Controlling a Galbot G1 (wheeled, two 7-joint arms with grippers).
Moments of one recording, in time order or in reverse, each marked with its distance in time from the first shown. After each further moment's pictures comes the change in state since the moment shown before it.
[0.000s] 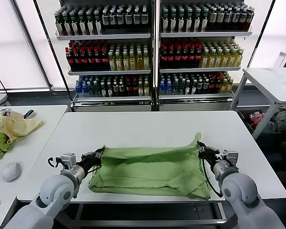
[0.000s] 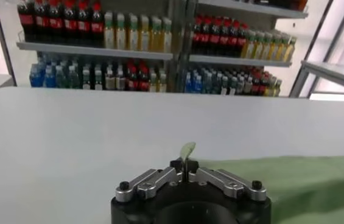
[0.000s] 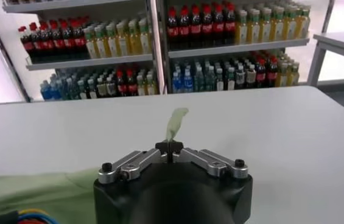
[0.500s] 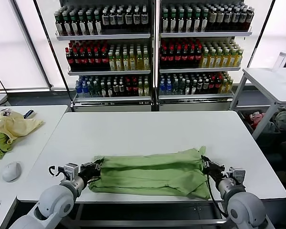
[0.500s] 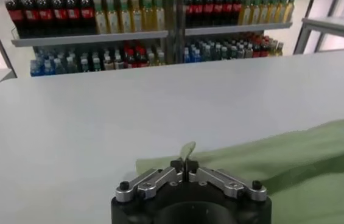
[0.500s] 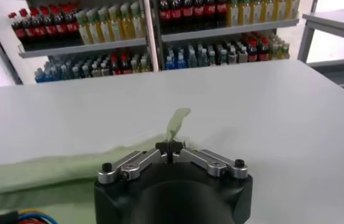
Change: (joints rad) left arm 0.089 0.009 -0.002 -0.039 0.139 0.045 0.009; right arm -0.155 0.028 0.059 0.071 -0.031 0.003 -0.001
